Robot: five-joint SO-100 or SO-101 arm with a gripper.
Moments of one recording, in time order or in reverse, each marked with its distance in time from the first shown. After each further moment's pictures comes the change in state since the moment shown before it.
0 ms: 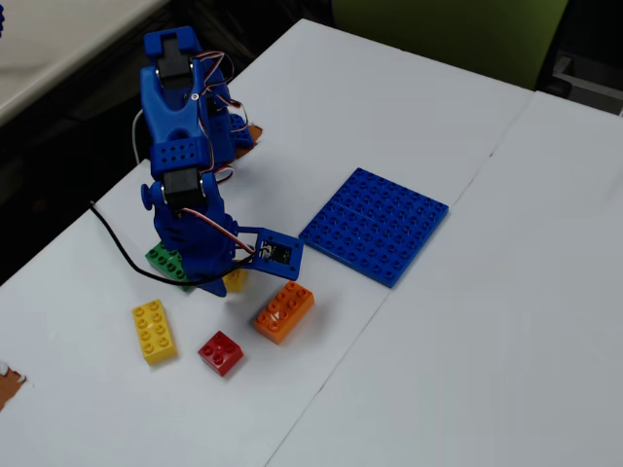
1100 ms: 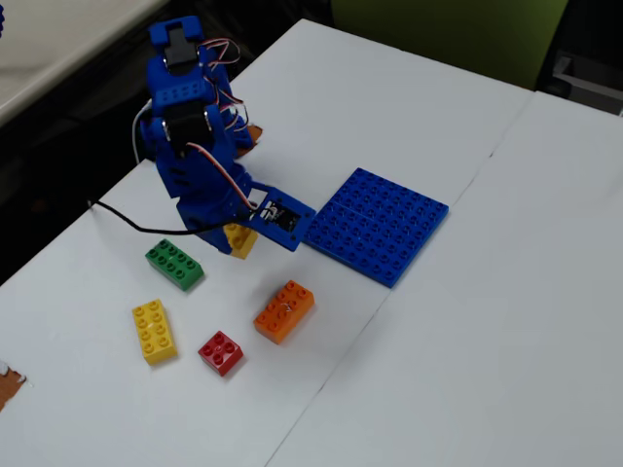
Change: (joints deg) arm -7.3 7.5 -19.7 24.0 26.5
